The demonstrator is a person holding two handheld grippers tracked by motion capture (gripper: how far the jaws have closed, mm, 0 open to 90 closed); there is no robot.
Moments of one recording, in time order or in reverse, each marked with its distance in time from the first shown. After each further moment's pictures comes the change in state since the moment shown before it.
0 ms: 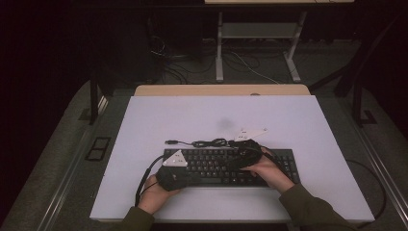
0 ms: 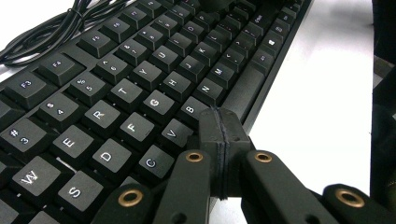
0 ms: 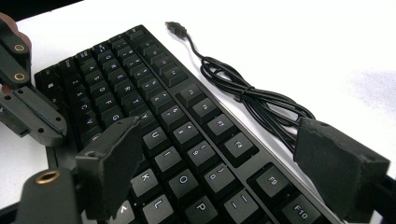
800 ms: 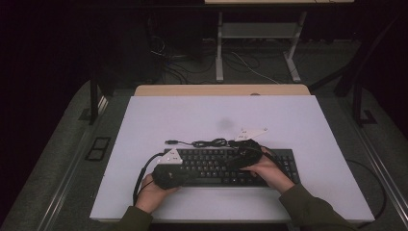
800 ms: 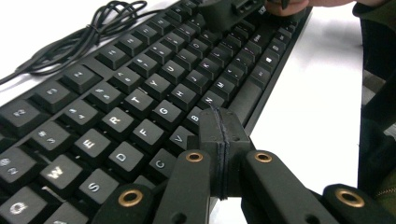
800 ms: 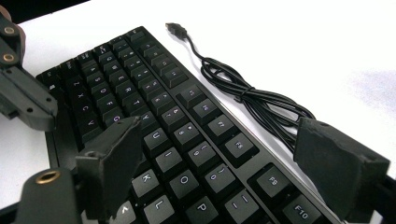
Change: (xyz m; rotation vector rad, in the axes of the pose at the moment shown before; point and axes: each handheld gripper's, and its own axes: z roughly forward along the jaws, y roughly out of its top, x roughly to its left) left arm 0.001 0.001 -0.009 -0.048 -0.005 -0.034; right arm 0.000 0.000 0.000 -0.001 0.002 0.006
